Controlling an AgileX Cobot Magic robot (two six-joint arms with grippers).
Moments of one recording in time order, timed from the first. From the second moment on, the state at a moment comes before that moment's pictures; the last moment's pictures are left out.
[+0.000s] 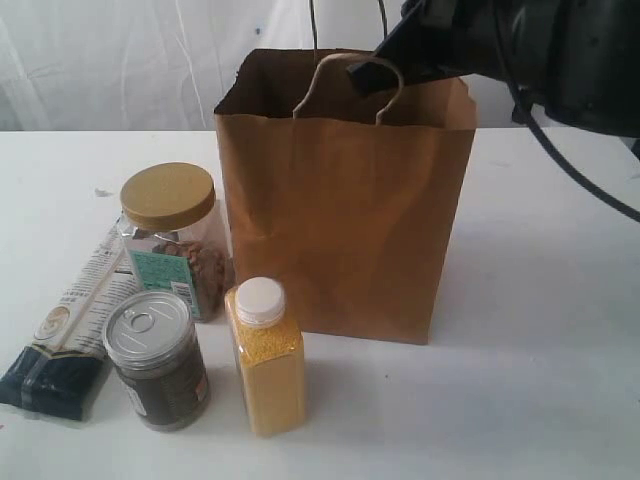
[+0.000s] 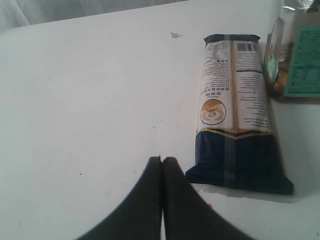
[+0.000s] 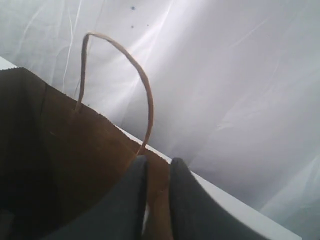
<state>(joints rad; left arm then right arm) 0.00 0.00 0.02 0.02 0.39 0.11 0.67 1.40 -1.12 1.75 -0.42 -2.05</state>
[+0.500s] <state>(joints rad) 0.00 0.00 0.02 0.02 0.39 0.11 0.67 1.38 -1.12 1.75 -0.57 -1.92</state>
